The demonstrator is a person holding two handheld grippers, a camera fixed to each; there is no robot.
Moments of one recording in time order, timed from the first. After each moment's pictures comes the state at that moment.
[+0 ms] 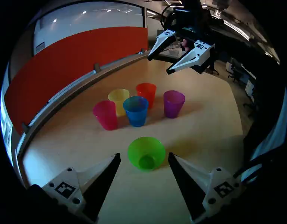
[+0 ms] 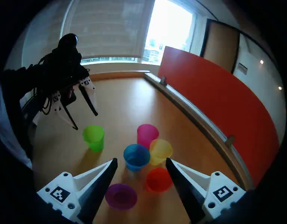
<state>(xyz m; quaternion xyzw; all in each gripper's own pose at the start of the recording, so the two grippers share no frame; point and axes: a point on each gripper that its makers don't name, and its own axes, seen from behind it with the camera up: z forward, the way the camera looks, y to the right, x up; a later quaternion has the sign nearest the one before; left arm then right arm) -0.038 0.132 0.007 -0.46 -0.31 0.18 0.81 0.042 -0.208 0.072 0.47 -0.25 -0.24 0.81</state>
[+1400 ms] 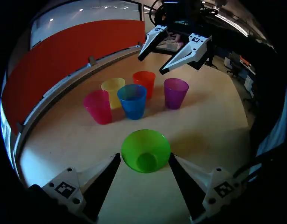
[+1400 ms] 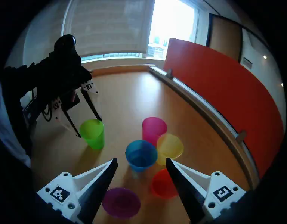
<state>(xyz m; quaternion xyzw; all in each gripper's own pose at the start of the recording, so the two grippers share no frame) -0.086 0.144 0.015 -0.46 -0.32 0.20 0.80 -0.004 -0.224 0.081 0.49 -0.27 -0.23 0.79</state>
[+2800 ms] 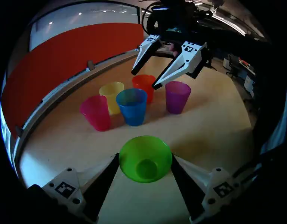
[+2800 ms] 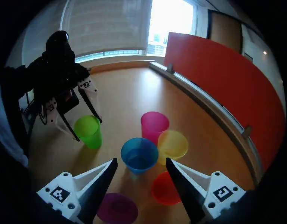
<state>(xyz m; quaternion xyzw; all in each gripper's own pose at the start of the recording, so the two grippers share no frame) -0.090 0.159 0.027 -0.47 -0.29 0.19 0.81 -0.034 -0.234 0.093 0.50 -0.29 -0.22 0.79</state>
